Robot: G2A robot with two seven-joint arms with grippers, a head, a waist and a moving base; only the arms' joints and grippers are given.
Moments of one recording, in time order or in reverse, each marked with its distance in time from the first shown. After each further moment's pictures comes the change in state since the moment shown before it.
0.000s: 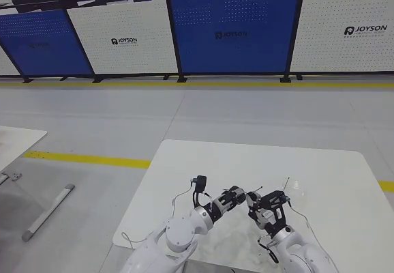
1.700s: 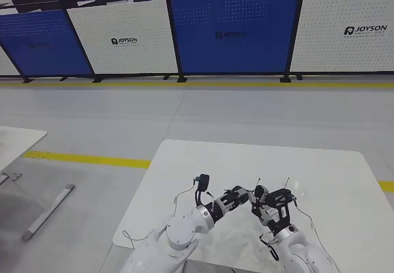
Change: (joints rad) left arm -0.017 -0.005 0.004 0.015 0.006 -0.015 -0.044; right arm -0.021 -0.009 0.020 -0.049 -0.028 0.065 -0.033
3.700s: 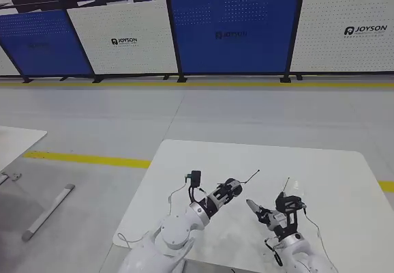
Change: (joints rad) left arm 0.031 -0.002 -0.046 -0.037 -0.021 -0.042 0.045; right arm -0.054 -0.006 0.042 0.016 0.027 0.058 -0.049
